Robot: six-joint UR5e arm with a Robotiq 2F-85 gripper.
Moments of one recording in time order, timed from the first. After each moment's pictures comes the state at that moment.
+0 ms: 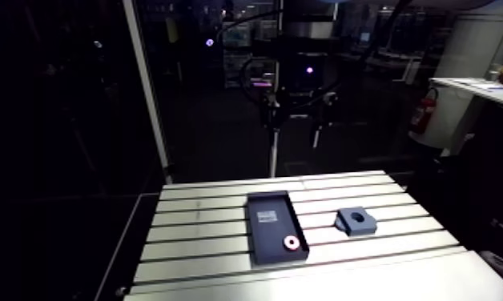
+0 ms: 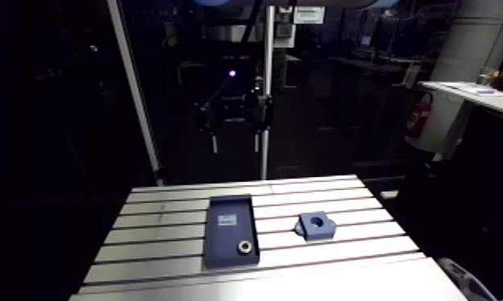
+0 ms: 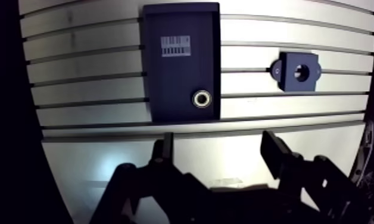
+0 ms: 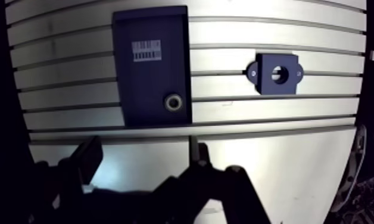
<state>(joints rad) -0.15 -1.50 1.71 -1.76 -1.58 -1.68</state>
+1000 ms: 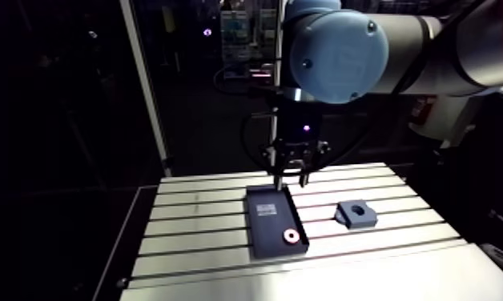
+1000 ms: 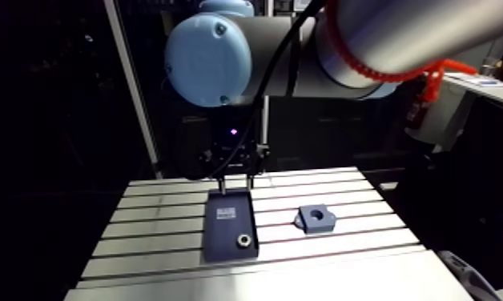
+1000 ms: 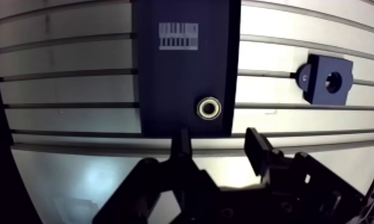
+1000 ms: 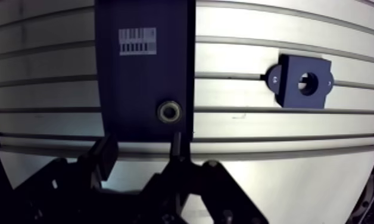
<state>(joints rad) -0.15 -1.46 1.93 -2.02 -1.58 -1.74</state>
